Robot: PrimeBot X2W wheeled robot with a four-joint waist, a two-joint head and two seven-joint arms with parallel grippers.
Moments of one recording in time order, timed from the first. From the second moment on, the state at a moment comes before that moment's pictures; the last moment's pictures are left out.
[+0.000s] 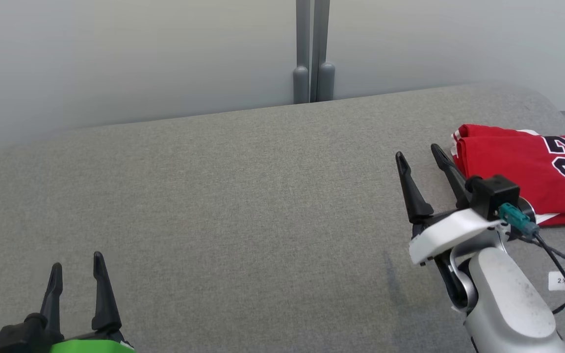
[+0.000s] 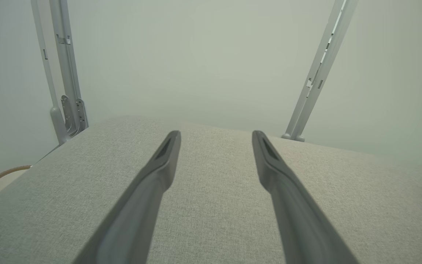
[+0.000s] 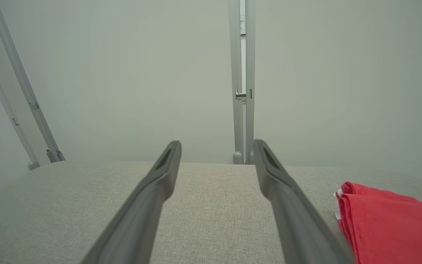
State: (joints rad) left arm 0.13 0.32 -0.20 -0.07 -0.56 0.26 -0.26; right arm -0.42 -0.12 0.20 0.45 0.27 0.13 -0.26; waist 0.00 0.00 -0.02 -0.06
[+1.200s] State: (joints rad) left arm 0.14 0.31 -0.26 0.00 -0.50 0.24 -0.26; right arm -0.06 -0.05 0.11 0.09 0.20 0.13 -0.18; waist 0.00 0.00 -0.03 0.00
